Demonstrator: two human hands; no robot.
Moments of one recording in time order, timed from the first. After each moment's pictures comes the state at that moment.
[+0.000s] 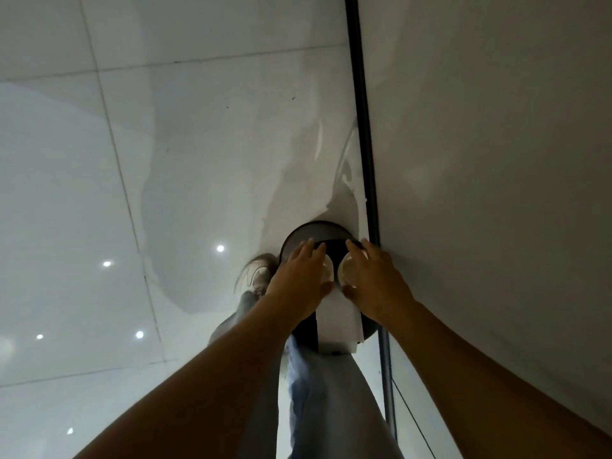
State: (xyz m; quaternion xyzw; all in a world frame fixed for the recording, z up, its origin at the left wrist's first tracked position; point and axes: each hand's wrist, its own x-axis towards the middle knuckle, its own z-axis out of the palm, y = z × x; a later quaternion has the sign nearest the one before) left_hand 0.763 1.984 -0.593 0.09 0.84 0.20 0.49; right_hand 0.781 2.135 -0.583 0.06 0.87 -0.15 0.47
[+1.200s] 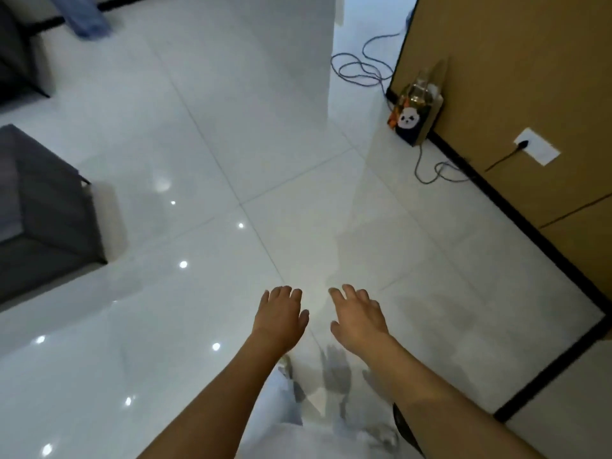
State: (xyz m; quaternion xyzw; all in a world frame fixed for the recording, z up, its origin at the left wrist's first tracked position) left_hand 1.163 1.582 -0.113 -0.44 0.85 0.21 0.18; right_hand 1.021 1.653 -0.114 -0.55 0.78 0.08 0.30
